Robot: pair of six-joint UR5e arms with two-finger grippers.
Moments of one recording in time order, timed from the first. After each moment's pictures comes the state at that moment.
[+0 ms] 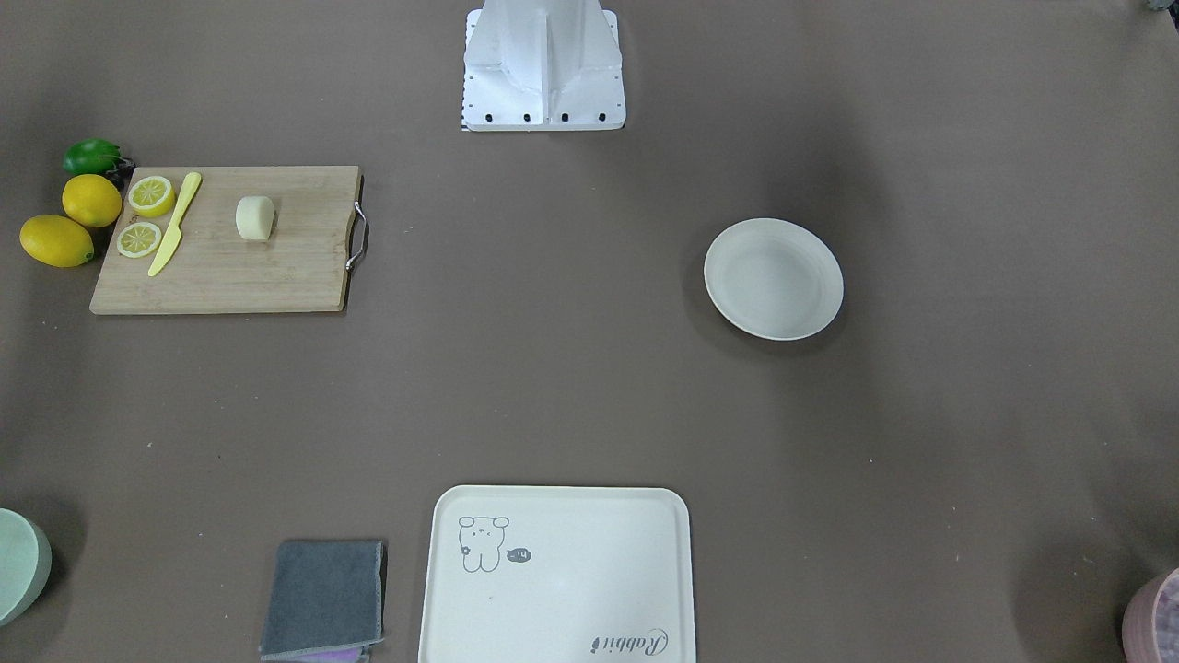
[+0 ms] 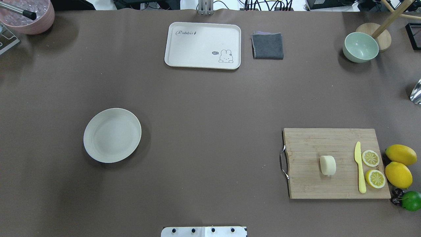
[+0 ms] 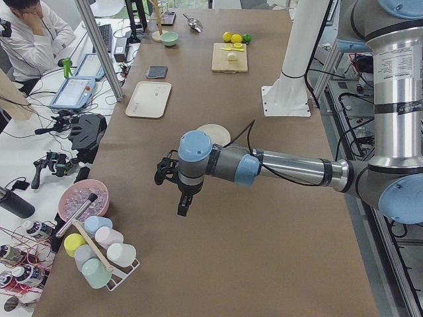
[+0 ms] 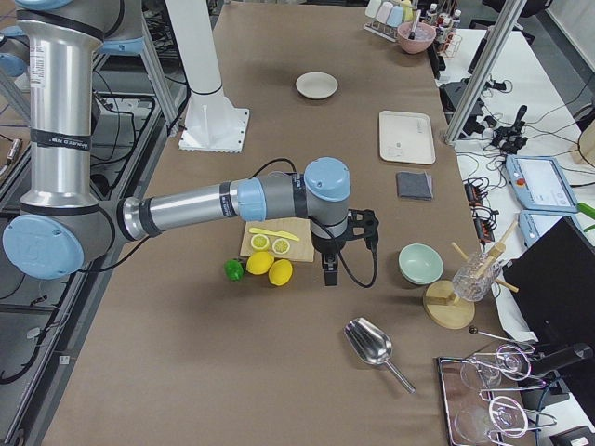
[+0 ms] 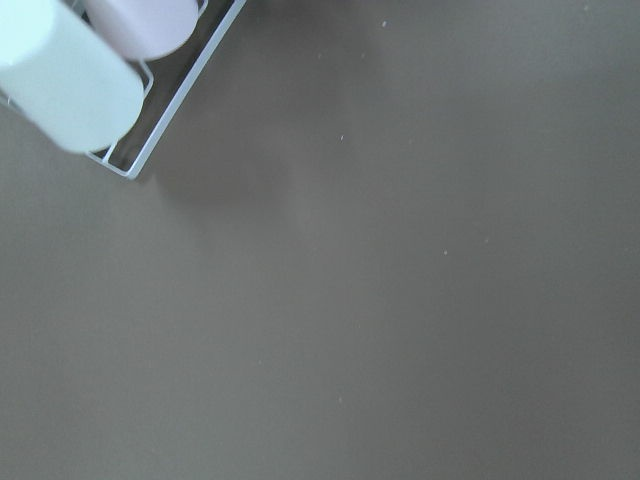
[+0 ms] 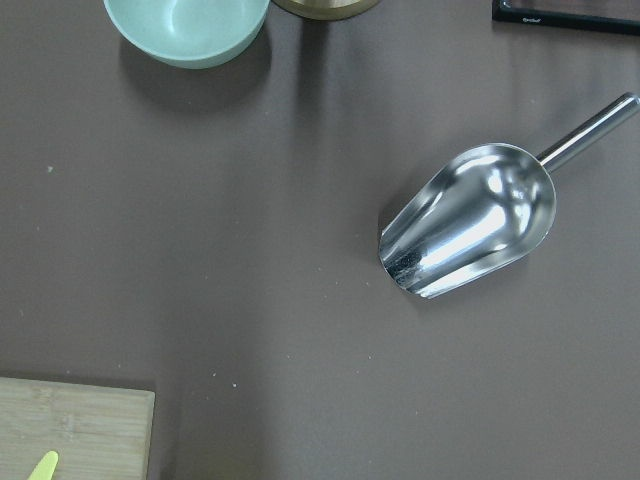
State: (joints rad) left arm -1.55 -1.44 -1.80 -1.86 -2.34 0.00; right arm 1.56 -1.65 1.90 -1.66 2.30 0.05
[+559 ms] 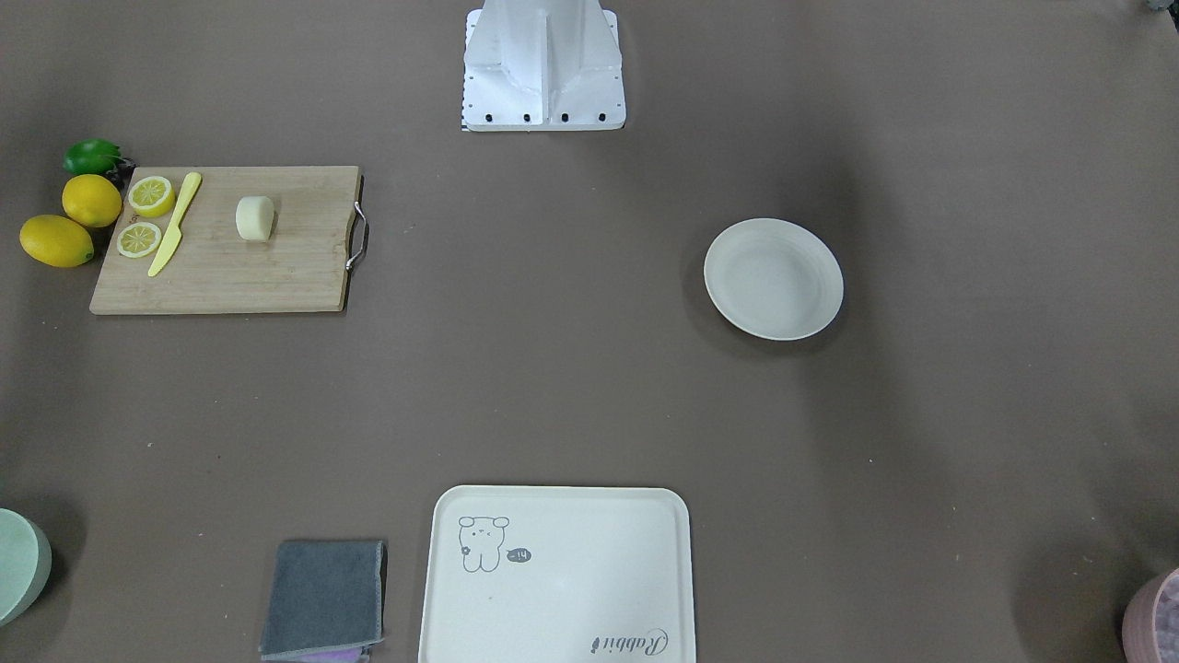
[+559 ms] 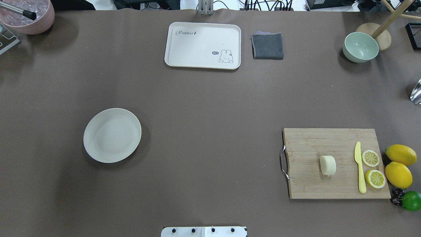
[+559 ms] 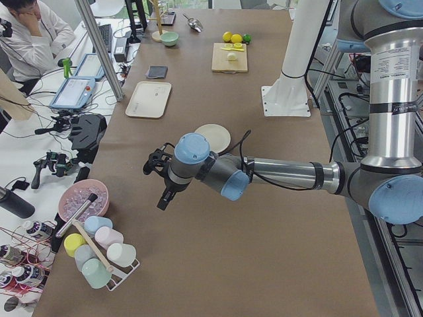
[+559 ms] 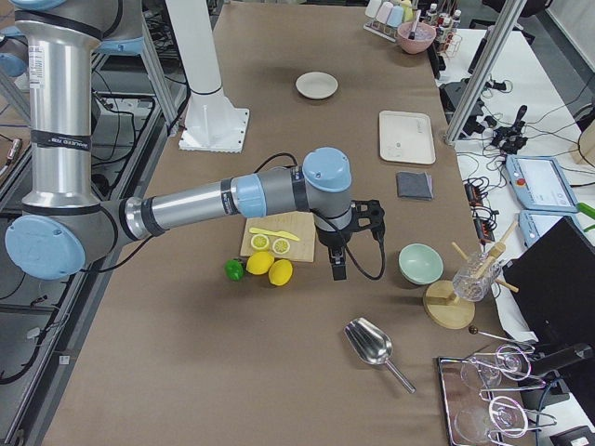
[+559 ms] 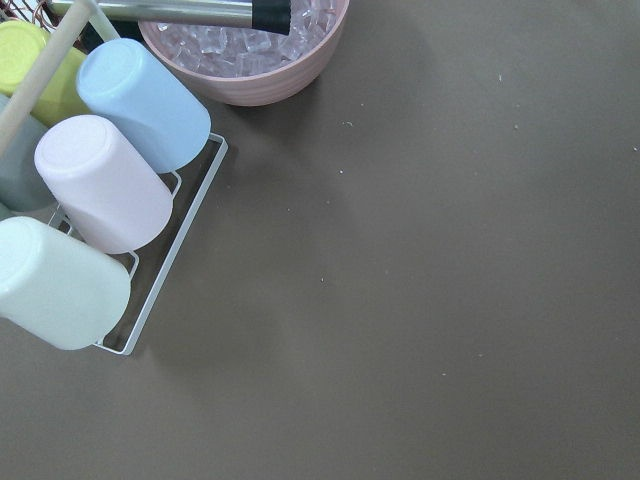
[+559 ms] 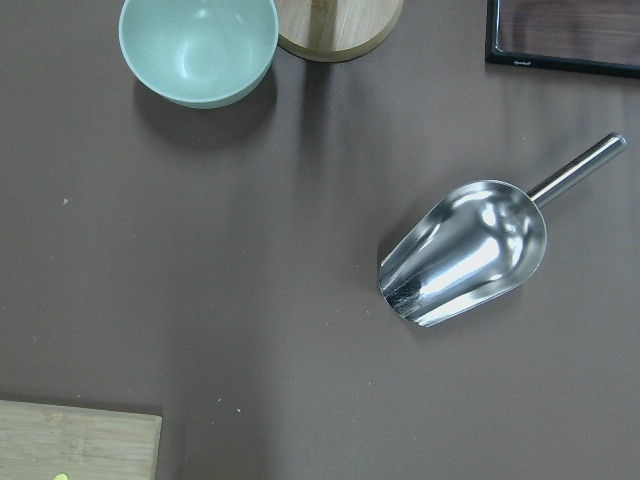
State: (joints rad) left arm -1.55 -1.49 -1.70 -2.07 -2.36 -0.03; right arm 1.58 -1.65 1.91 -1.59 2.31 0.05
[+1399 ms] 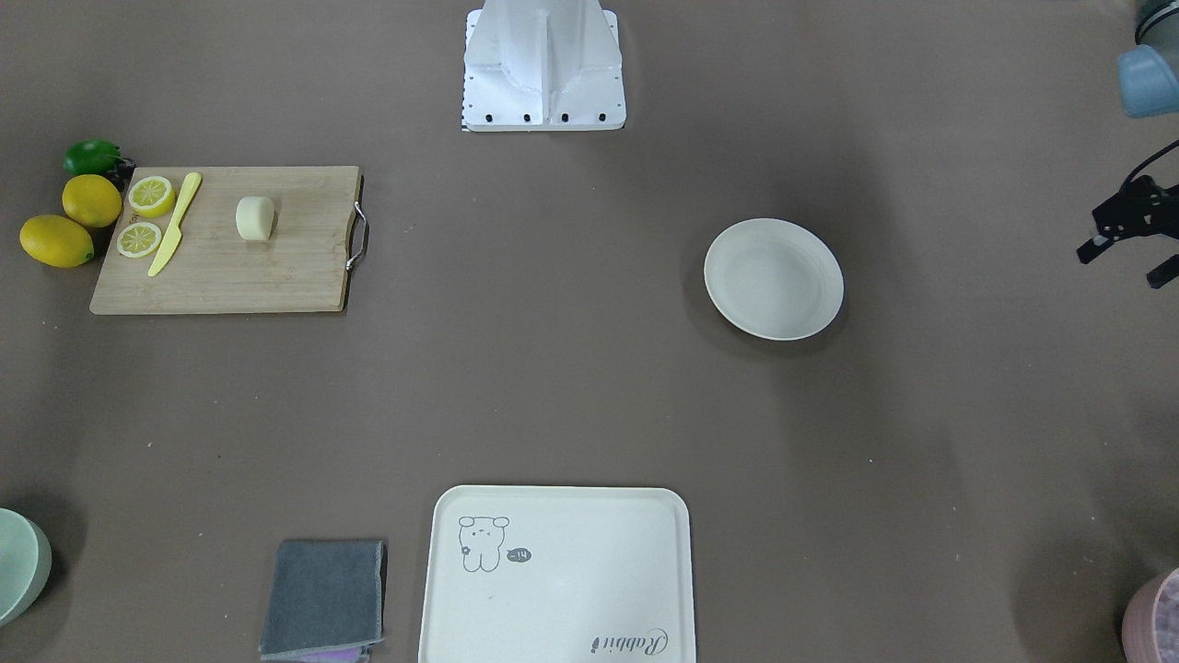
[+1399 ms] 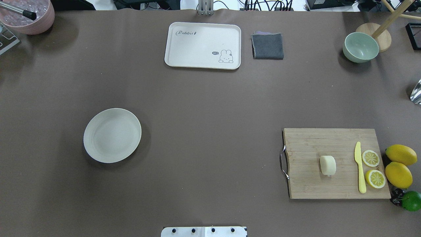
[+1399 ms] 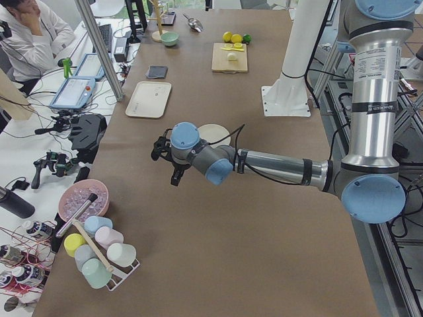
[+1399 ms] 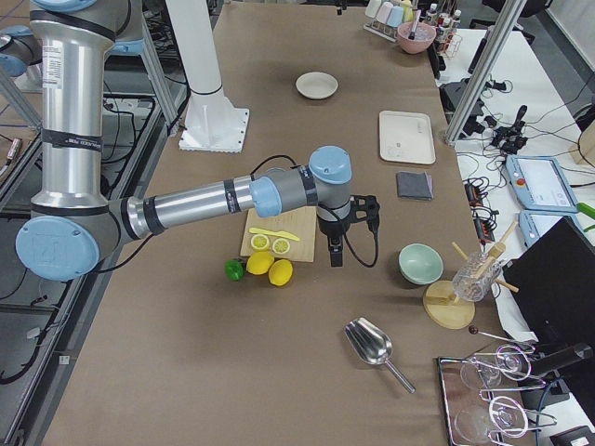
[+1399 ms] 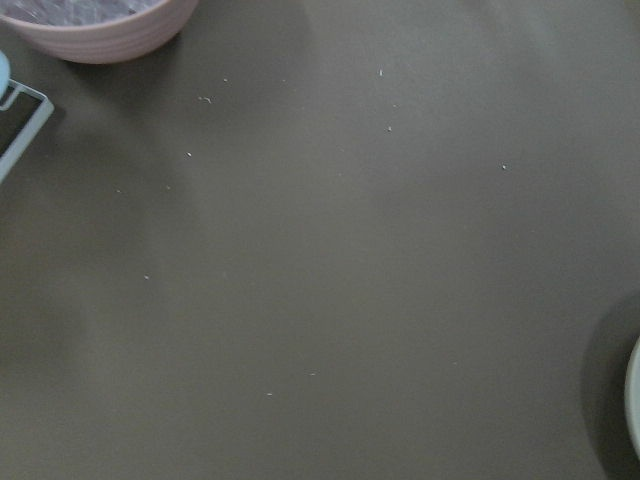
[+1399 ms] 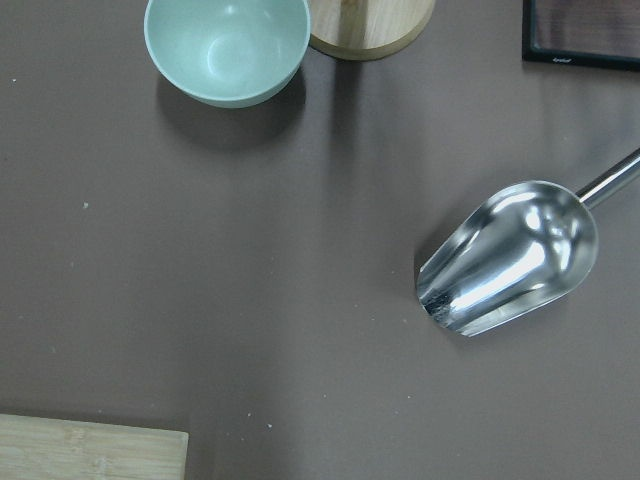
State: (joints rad) left arm -1.30 -1.55 -1.71 -2.10 -2.45 -0.41; right arm 1.34 -1.66 1.91 -1.44 2.24 0.39
